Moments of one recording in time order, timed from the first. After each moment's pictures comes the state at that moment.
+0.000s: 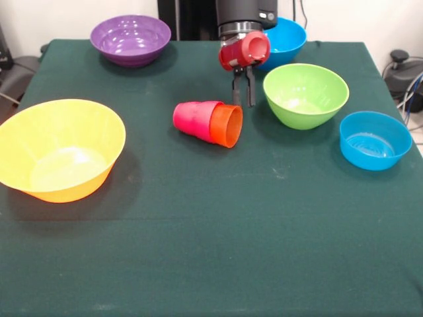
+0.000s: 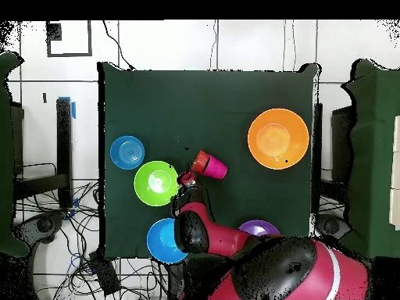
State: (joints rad) arm -0.60 -0.35 0.32 2.21 -0.13 -0.87 2.47
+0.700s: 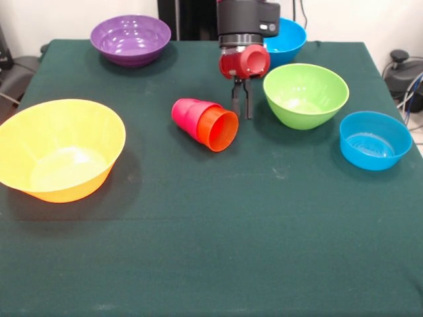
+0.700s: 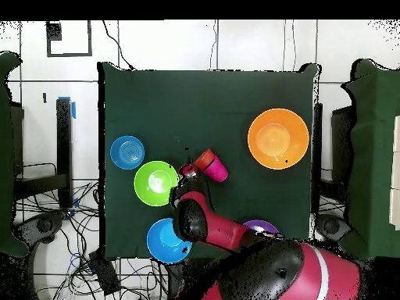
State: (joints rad) arm -0.56 -0.39 0.32 2.18 0.01 -0.72 2.47
